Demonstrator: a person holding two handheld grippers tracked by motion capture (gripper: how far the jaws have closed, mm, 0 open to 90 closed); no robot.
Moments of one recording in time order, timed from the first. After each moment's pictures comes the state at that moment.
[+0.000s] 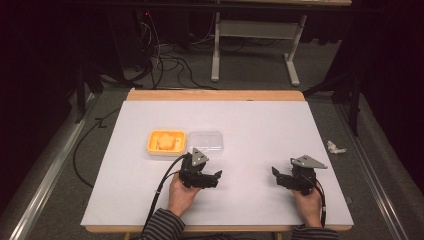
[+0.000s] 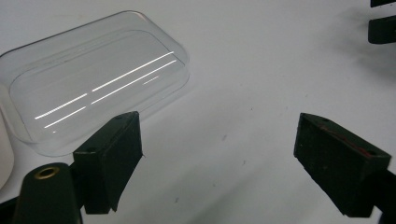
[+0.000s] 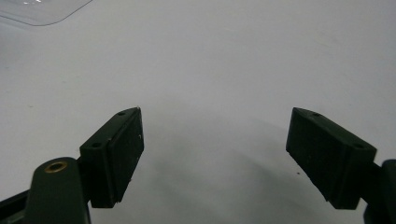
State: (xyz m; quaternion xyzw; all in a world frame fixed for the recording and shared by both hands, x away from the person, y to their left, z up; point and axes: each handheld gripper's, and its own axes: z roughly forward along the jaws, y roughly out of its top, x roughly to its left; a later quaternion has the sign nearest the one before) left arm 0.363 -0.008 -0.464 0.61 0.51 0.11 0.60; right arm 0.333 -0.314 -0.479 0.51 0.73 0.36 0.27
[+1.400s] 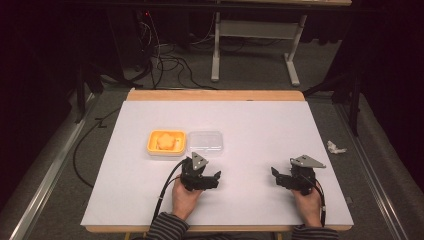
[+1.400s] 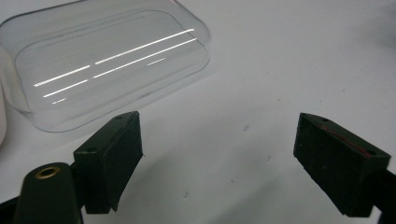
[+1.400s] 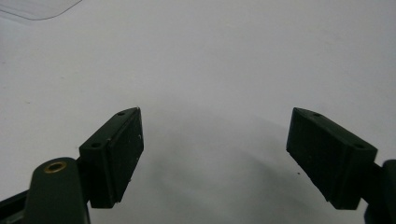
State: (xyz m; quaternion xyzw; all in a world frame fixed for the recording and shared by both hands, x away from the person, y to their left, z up) left arm 0.365 -0.010 -0.489 0.58 0.53 0.14 0.60; right arm 0.334 -0.313 -0.479 0.51 0.74 0.35 0.27
